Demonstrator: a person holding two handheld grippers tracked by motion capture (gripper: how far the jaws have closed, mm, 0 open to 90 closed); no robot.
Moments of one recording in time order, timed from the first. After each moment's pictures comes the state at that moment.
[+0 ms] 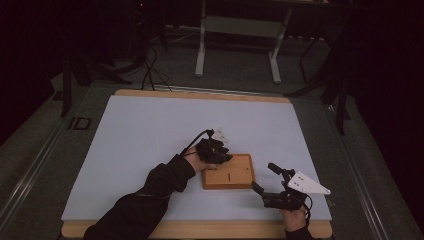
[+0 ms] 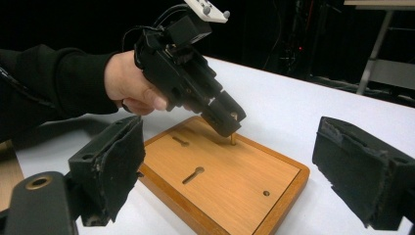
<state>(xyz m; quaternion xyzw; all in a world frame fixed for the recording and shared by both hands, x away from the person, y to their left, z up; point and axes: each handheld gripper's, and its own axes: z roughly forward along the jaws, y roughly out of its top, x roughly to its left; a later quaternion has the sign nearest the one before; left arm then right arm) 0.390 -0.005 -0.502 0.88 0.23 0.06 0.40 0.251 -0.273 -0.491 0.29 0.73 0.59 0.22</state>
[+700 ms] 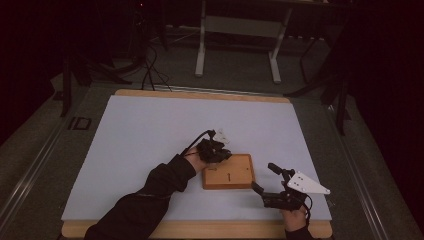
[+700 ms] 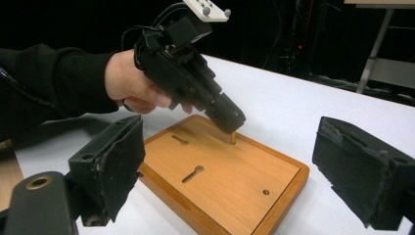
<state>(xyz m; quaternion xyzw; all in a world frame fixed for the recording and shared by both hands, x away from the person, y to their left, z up) 0.392 -0.006 -0.503 0.89 0.22 0.07 0.40 0.251 -0.273 -0.491 0.29 0.73 0.58 0.22</state>
